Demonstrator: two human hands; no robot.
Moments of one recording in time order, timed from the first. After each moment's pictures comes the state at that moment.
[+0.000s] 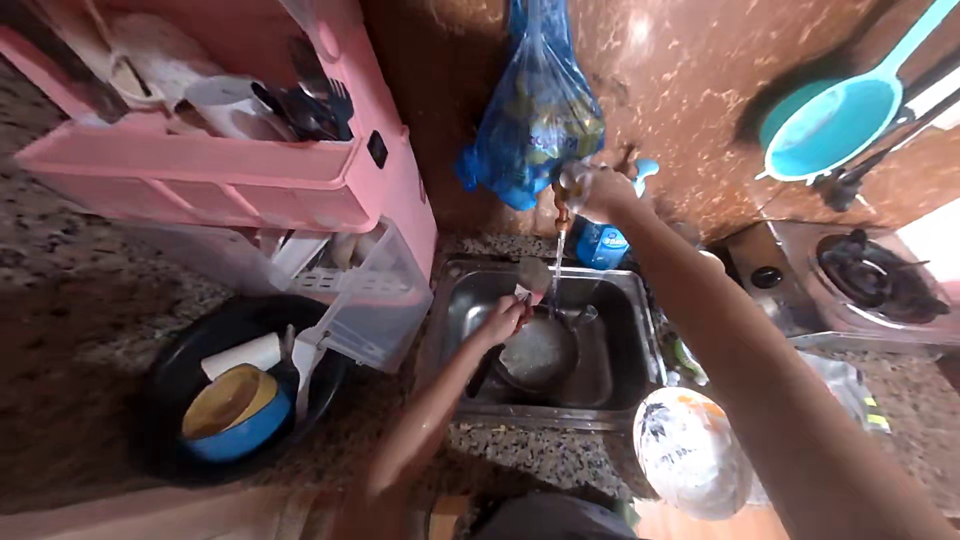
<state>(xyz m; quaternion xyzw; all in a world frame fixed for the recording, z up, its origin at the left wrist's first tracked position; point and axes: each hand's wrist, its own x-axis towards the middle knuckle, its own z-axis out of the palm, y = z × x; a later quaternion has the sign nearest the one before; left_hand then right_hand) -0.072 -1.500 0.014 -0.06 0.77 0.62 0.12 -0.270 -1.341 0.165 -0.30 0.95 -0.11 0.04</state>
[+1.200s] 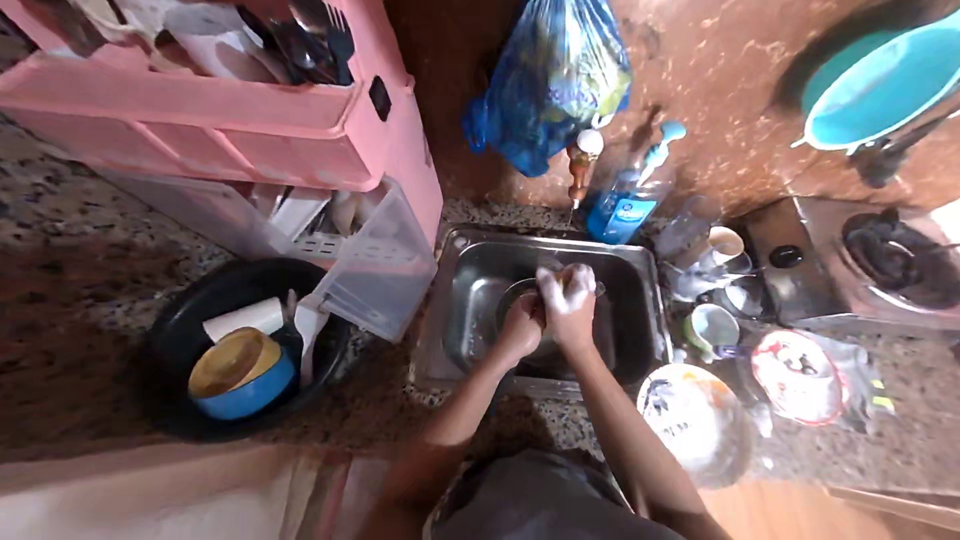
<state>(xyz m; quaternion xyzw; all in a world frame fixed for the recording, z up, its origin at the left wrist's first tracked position) -0.011 -1.448 0.030 -0.13 0.77 0.62 0.05 -0.056 -1.353 0.034 -0.11 0.83 -0.55 -0.06</state>
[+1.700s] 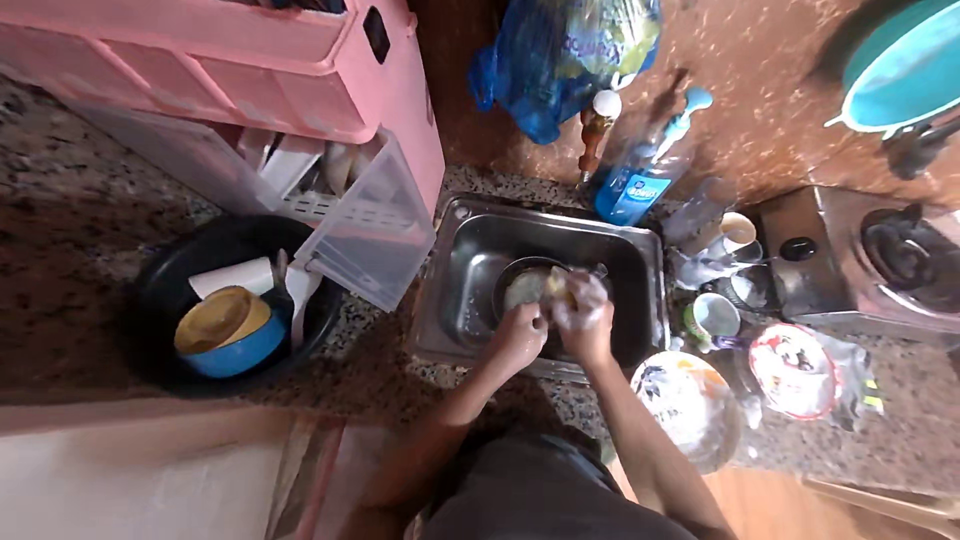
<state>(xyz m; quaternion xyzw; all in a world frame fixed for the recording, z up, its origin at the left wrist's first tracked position) 0.026 -1.436 0.035 -0.12 0.86 0.49 0.10 -0.031 -1.310 0.008 -0.27 0.84 -0.45 -0.15</state>
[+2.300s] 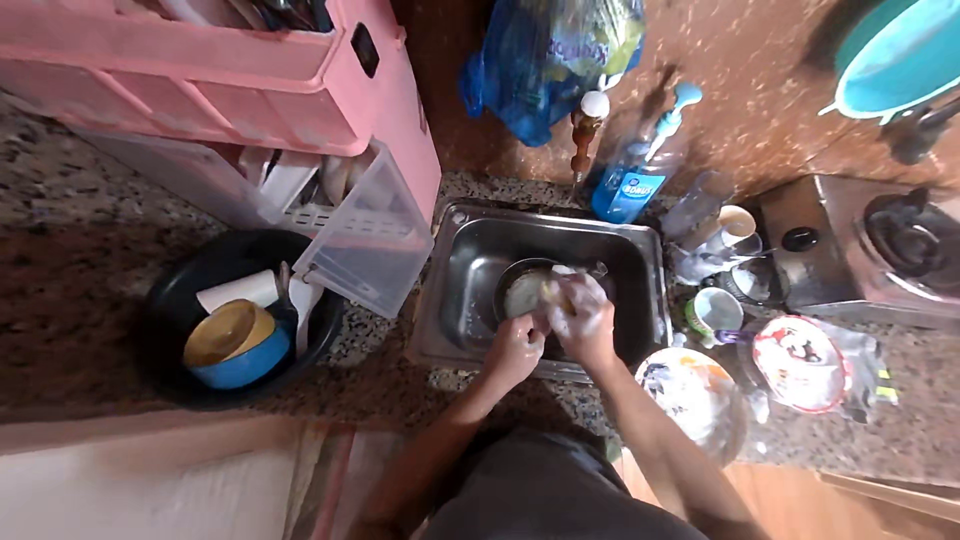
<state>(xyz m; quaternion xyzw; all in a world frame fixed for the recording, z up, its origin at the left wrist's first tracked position) 0.043 -1.429 0.011 -0.07 0.84 0.54 -0.06 -0.036 -1.306 0.023 -0.32 0.81 -0.45 -0.20</state>
